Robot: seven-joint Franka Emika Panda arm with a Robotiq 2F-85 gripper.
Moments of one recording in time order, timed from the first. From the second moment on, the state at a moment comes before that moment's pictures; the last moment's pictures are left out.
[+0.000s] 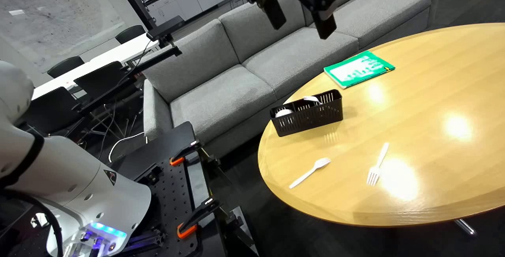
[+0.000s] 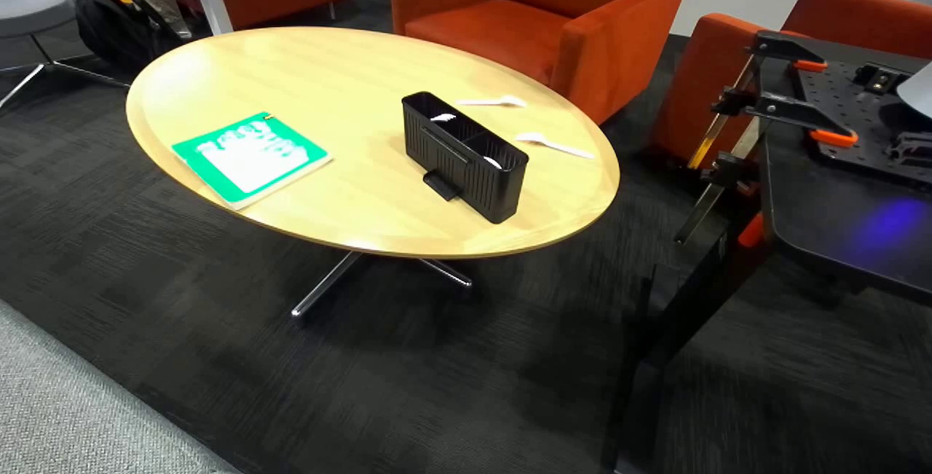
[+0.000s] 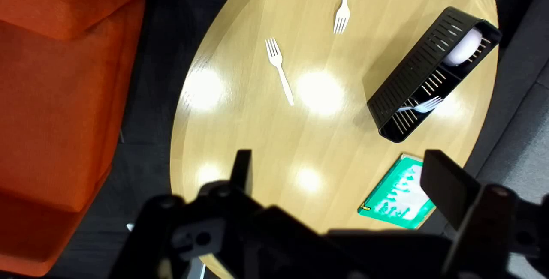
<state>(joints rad) 0.00 -0.29 -0.35 -2.47 0.05 2.42 -0.53</state>
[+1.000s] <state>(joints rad) -0.02 0.16 -0.15 -2.41 0.16 2.77 -0.75</state>
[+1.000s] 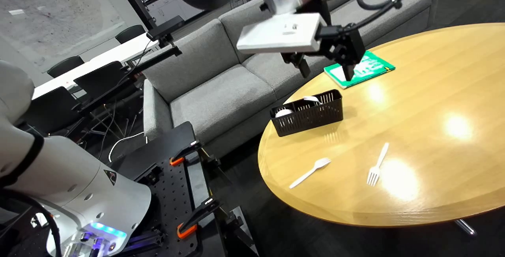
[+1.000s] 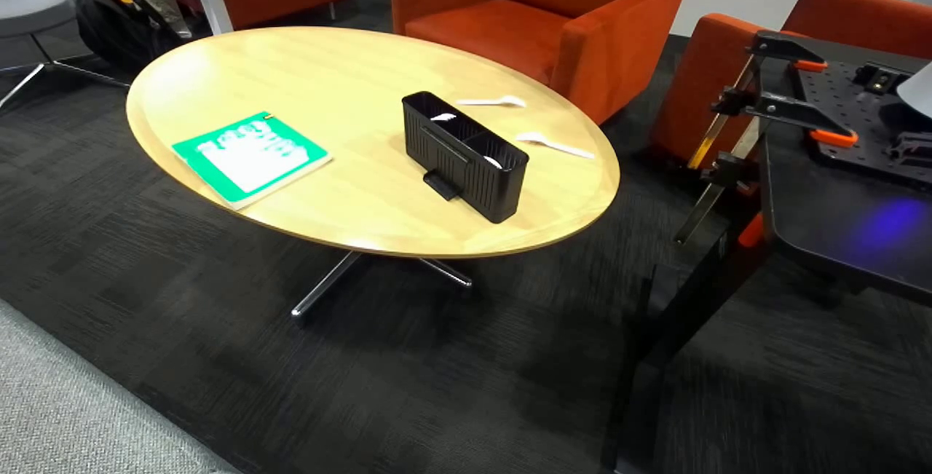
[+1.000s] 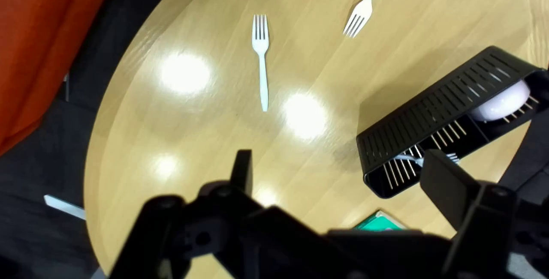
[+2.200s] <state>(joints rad) -0.25 0.63 0.07 -2.12 0.09 2.79 -0.82</state>
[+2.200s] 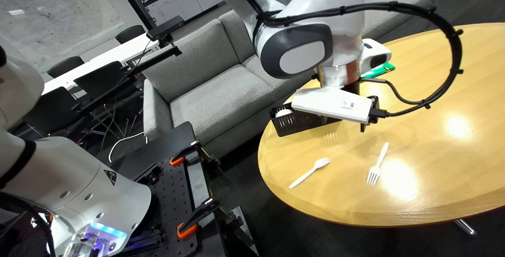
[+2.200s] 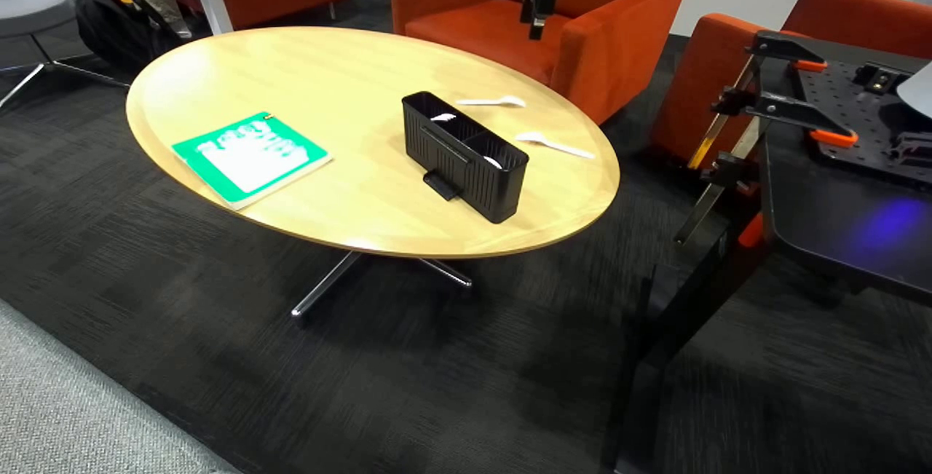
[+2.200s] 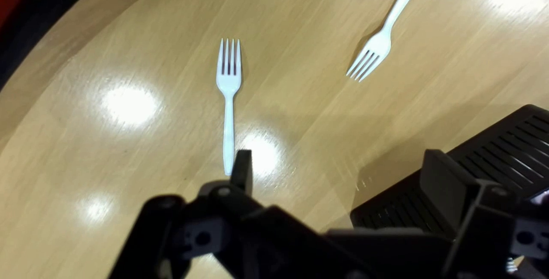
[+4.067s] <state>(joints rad) -0.22 1.20 0.00 -1.52 -0.12 2.78 -0.62</state>
